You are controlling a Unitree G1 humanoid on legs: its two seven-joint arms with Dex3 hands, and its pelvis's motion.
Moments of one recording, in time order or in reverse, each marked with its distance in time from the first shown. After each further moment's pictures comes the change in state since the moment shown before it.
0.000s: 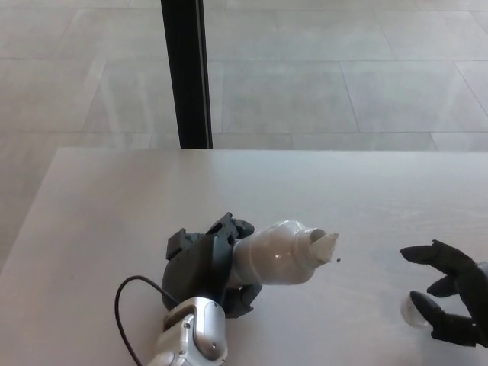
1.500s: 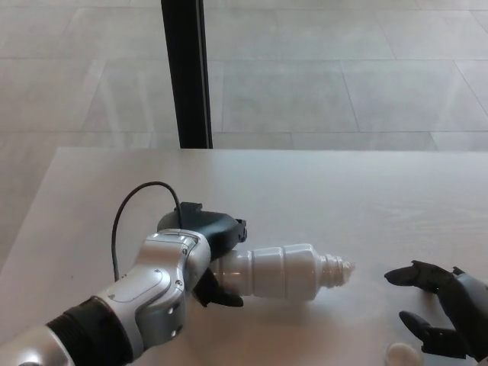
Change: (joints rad) left_arm -0.401 0.338 -0.469 0.018 0.098 0.139 -0.698; right_arm -0.009 -0.011 0.061 0.038 -0.057 0.011 -0.021
